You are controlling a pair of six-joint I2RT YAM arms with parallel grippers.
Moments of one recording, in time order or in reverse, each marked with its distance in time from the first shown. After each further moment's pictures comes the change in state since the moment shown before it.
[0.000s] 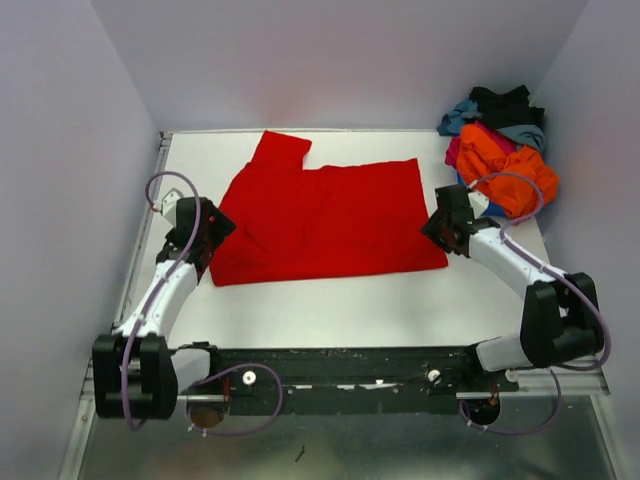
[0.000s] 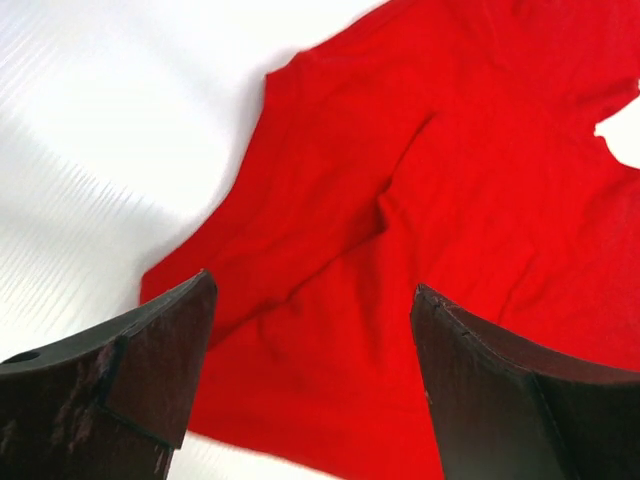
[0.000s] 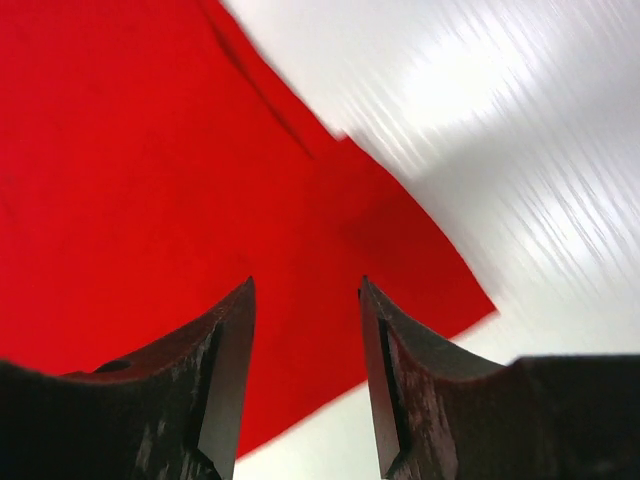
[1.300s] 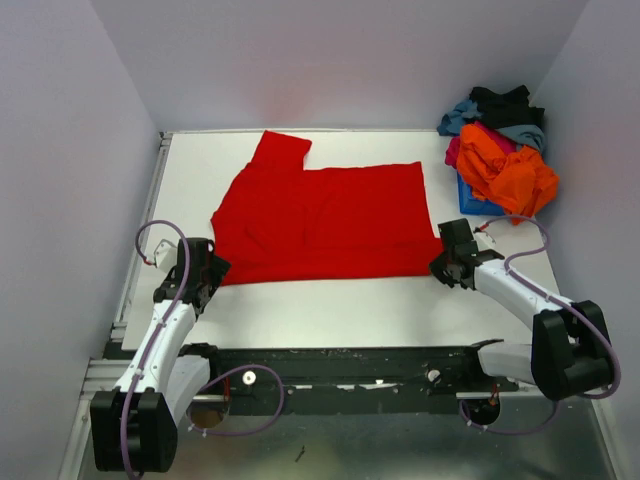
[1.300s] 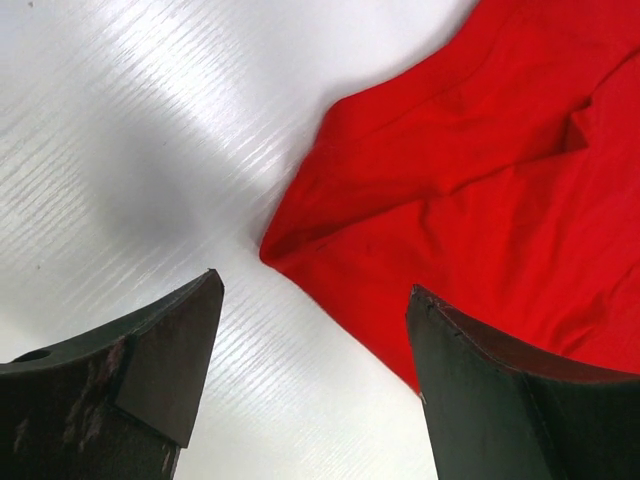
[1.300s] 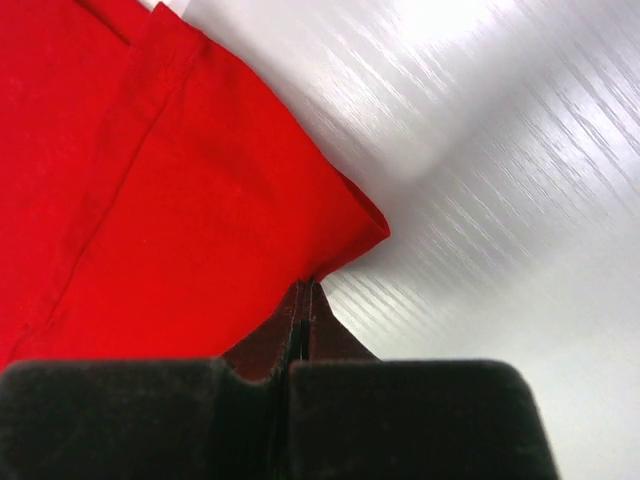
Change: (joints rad) left arm -0.006 -0.365 -0.273 -0.294 -0.060 -0.248; right arm 0.000 -0.189 -0.318 -0.021 -0.035 0.212
